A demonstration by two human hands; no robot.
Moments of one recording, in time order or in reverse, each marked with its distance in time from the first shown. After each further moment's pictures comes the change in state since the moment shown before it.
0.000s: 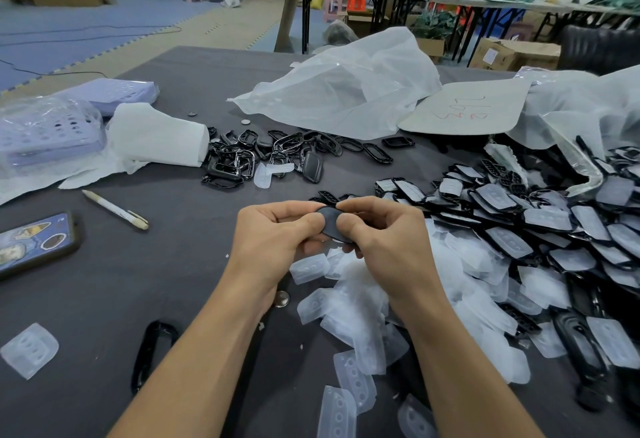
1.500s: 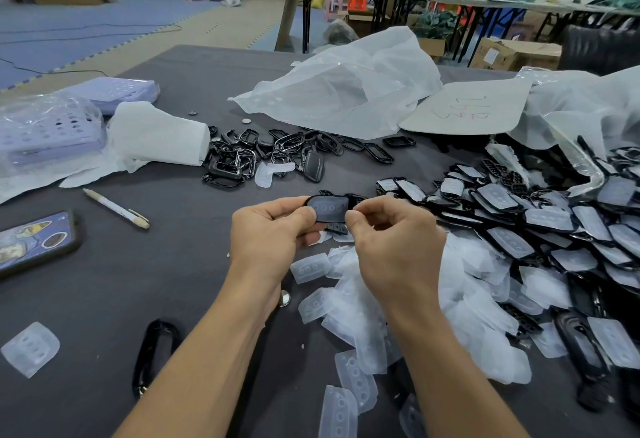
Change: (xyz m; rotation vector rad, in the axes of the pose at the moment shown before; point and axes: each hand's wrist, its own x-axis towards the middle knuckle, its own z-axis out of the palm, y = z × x) left_hand 0.005 -0.005 0.003 -0.070 0.146 0.004; right_hand -0.006 0.003 0.009 -0.365 0.334 -0.145
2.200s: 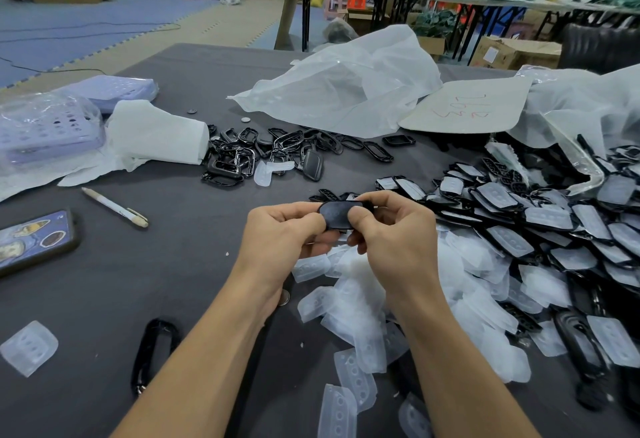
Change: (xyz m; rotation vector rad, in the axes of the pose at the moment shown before) left_hand -0.002 -0.002 -0.003 0.113 -0.236 -0.045; right_hand 0.009 0.004 -0.002 0.406 -0.167 0.212
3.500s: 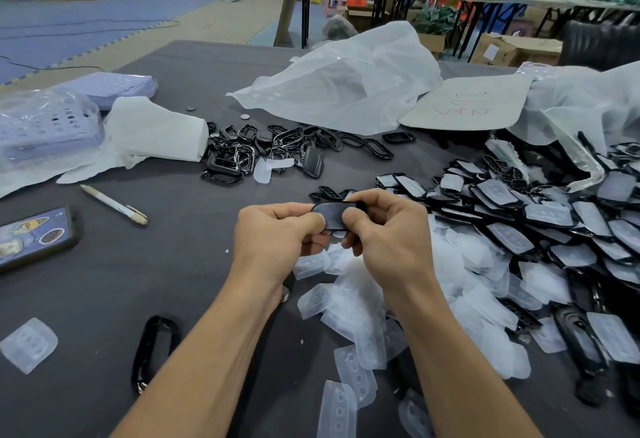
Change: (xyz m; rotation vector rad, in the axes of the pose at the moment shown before) left_hand 0.000 0.001 0.002 0.008 0.187 0.003; right_hand 0.000 0.001 0.003 -0.009 -0.089 -0.025
